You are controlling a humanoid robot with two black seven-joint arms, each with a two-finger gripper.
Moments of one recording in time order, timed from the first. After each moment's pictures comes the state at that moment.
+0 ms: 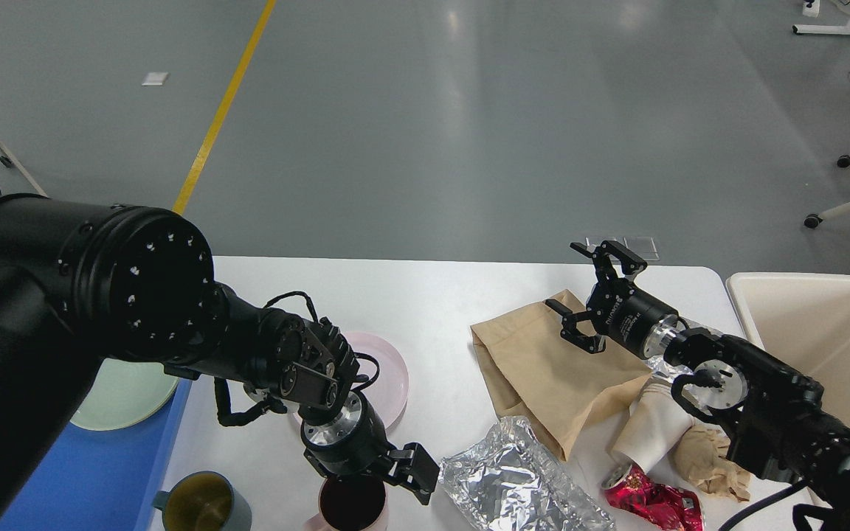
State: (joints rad) left arm -1.65 -0.20 1.22 -1.24 -0.07 -0.44 -0.25; right arm 0.71 -0.17 0.49 0.31 -0.15 0.70 0.20
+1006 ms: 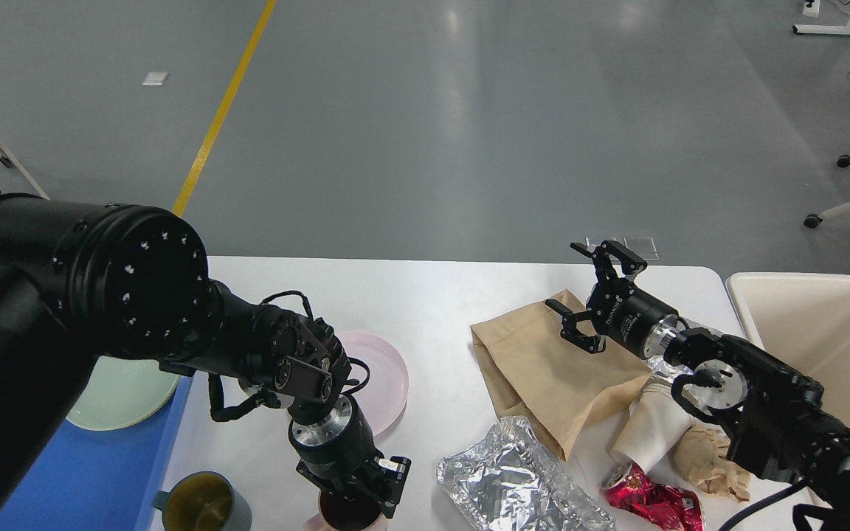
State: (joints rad) left arm -1.65 -0.18 1.23 -1.23 -0.06 -0.55 -0.21; right arm 0.71 -0.17 0.49 0.31 -0.15 0.70 0.20
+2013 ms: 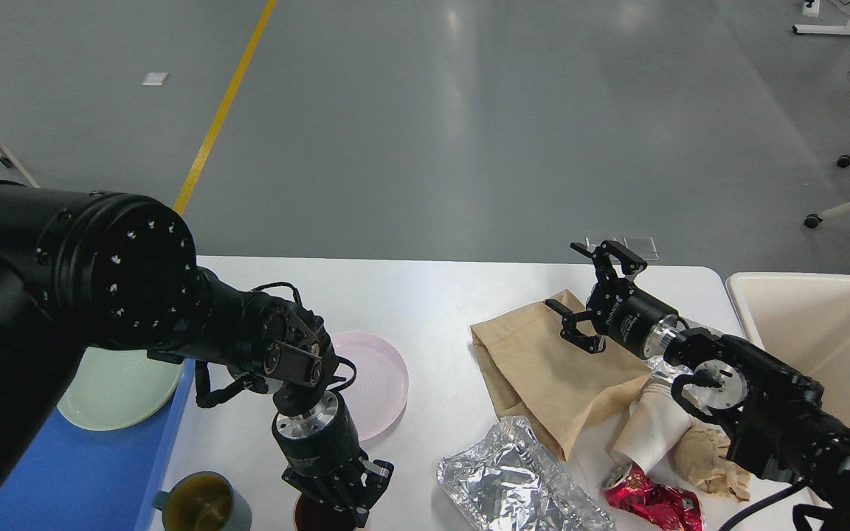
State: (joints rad) left arm -1.68 -0.16 1.25 -1.23 -0.06 -0.68 -0.21; right arm 0.71 -0.17 0.49 0.31 -0.15 0.70 0.20
